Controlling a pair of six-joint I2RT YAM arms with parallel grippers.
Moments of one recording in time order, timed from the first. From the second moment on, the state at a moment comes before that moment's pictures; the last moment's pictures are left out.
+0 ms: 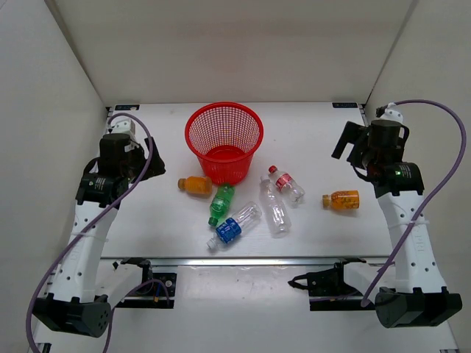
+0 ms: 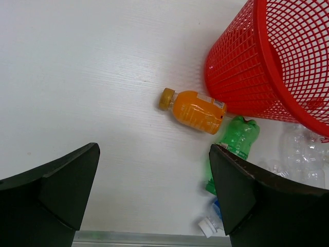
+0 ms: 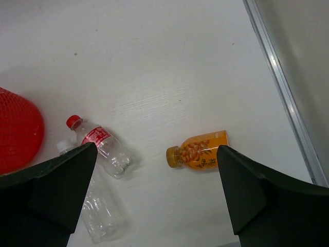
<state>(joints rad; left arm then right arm) -0.14 0.99 1.18 -0.83 -0.09 -0.34 0.03 1.04 1.27 -0.79 0.20 0.29</state>
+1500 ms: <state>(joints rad) -0.26 0.86 0.81 -0.79 0.03 -0.33 -0.08 1.48 0.98 -0.50 0.18 0.64</state>
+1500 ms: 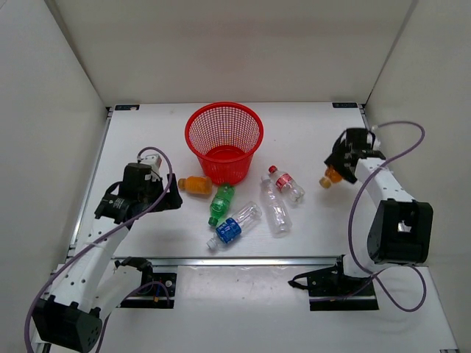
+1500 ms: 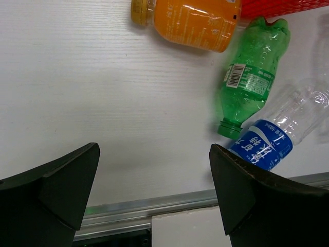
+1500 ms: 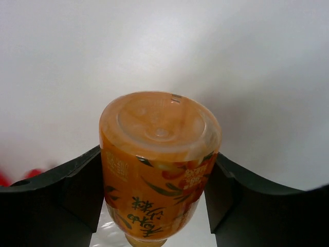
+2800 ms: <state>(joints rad) -0.34 1.10 0.59 -0.25 -0.14 -1.21 0.58 1.68 1.74 -0.40 0.15 0.11</state>
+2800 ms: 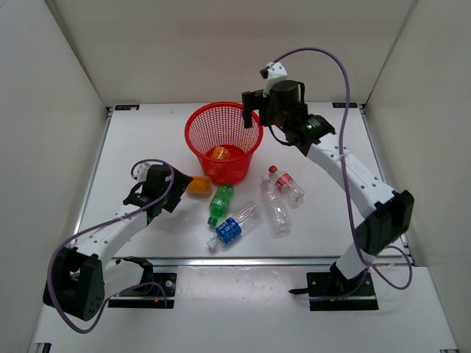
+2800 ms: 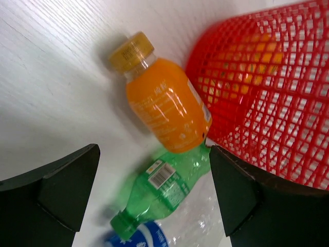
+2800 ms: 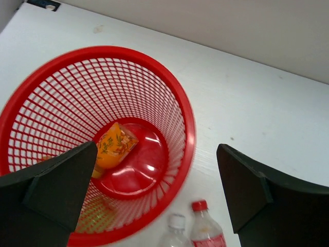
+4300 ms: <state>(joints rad) -0.29 0.99 0.89 -0.16 -0.37 -0.88 0.13 1.06 0.93 -0.50 0.04 0.15</state>
